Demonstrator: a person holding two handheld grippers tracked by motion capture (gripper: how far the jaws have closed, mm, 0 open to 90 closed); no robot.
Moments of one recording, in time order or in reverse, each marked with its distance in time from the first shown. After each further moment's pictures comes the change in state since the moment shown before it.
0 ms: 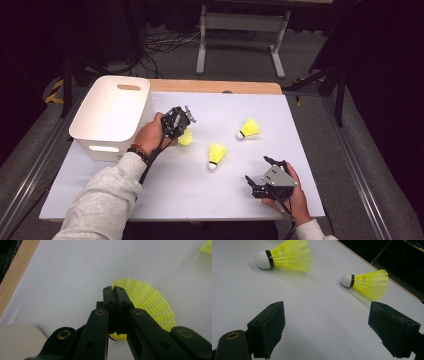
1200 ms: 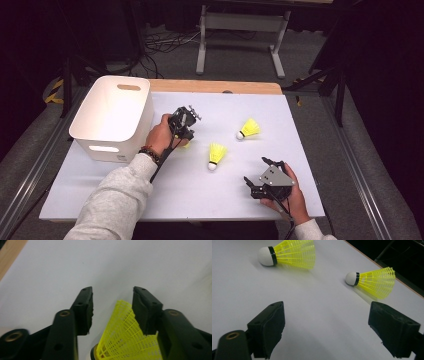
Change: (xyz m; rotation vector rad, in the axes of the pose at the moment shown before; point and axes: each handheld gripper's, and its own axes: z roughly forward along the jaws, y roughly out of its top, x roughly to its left) left arm -0.006 0.013 0.022 -0.005 0.012 -0.124; right arm 0.003 -0.001 0.004 0.015 0.017 -0.003
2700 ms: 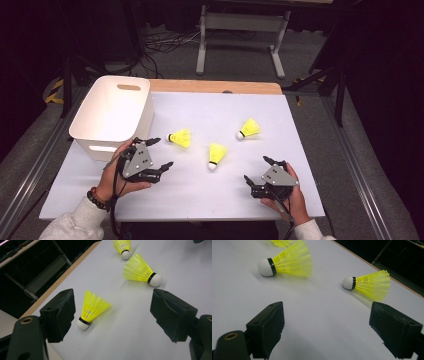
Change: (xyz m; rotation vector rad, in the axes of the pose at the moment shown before) left arm -0.033 -0.158 -0.104 -0.642 -0.038 0.163; right arm -0.002 0.003 -0.005 -0.042 -0.004 0.057
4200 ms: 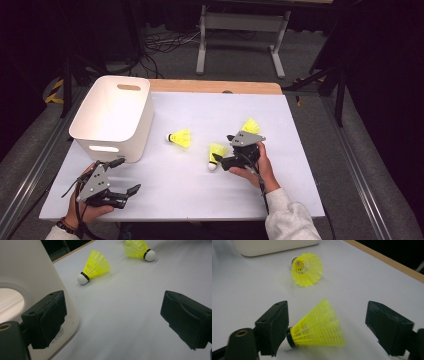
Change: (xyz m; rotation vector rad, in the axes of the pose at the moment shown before) left arm -0.006 -0.087 -0.058 -0.051 -0.003 -0.193; right arm -0.004 0.083 0.089 0.028 0.286 0.088
